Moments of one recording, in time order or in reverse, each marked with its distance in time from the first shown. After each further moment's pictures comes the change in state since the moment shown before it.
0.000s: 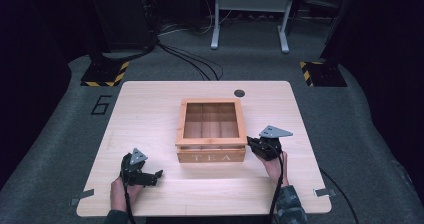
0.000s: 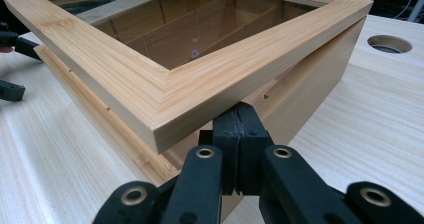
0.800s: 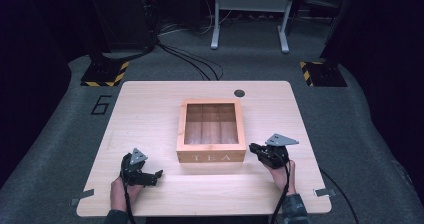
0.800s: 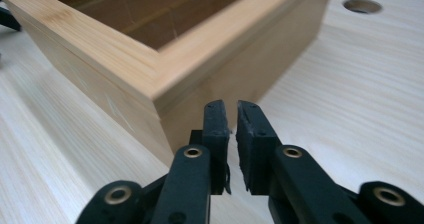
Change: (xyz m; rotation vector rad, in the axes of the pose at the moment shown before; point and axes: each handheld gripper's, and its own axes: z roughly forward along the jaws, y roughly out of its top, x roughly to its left) left arm 0.000 0.000 0.000 0.002 -0.003 0.000; right arm 0.000 -0.024 -0.023 0.069 -0.077 0.015
